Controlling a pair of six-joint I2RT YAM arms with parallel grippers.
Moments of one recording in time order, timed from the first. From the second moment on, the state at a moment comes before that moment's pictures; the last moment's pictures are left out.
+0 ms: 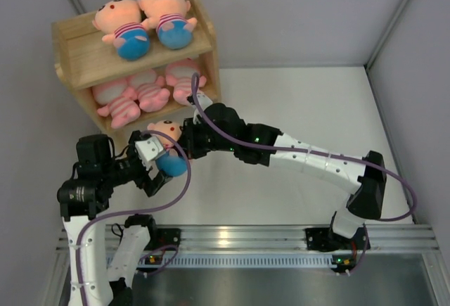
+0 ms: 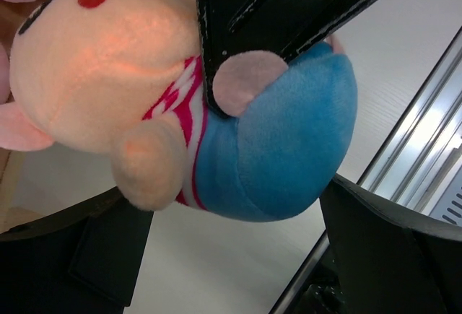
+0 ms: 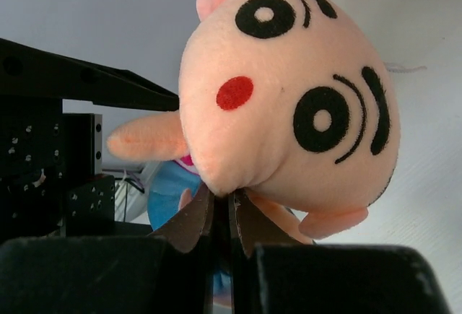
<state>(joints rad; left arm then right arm) 0.06 0.70 1.20 -1.27 0.75 0.78 1.16 1.65 1.61 -0.33 -0.07 0.76</state>
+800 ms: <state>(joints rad) 0.07 0.70 1.46 -1.31 0.65 0.60 1.20 1.61 1.68 -0.32 0.00 0.65</state>
